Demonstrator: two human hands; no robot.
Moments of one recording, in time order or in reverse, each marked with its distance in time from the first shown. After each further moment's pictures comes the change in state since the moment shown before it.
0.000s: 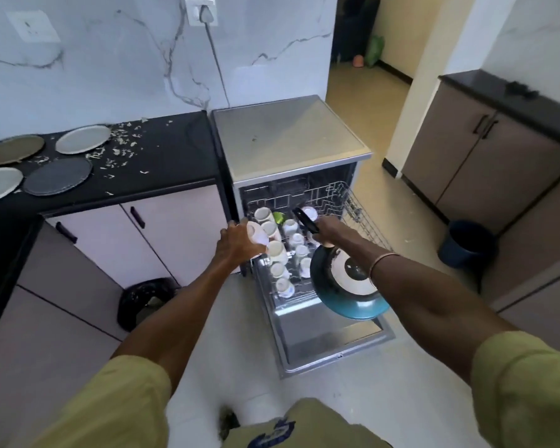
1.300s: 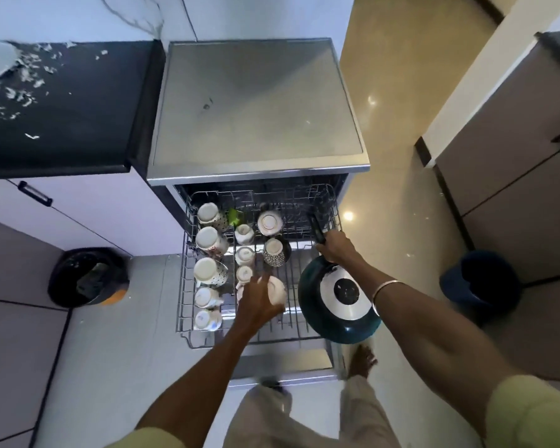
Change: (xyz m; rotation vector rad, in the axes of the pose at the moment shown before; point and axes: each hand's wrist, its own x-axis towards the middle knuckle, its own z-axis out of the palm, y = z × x) left_hand 0.179 0.164 0.280 -0.236 -0.163 -0.228; right_hand 0.288 0.242 -0.003 0.135 -0.213 0.065
